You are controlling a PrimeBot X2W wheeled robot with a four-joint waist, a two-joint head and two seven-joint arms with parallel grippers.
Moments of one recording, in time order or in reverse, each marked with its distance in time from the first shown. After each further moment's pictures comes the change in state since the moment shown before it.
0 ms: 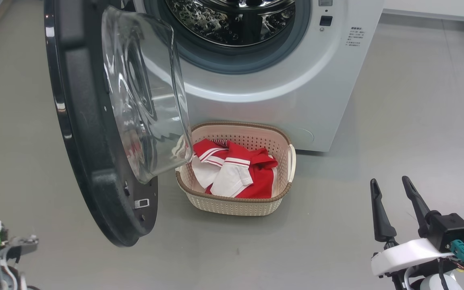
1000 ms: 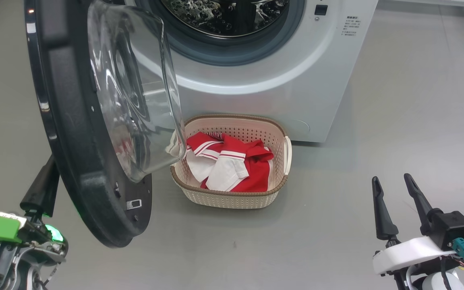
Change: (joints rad) left arm -0.036 0.043 -0.068 0.085 -0.444 0.052 0.457; right arm -0.001 -0.012 -0.001 -0.012 0.000 0.000 0.005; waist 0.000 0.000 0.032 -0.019
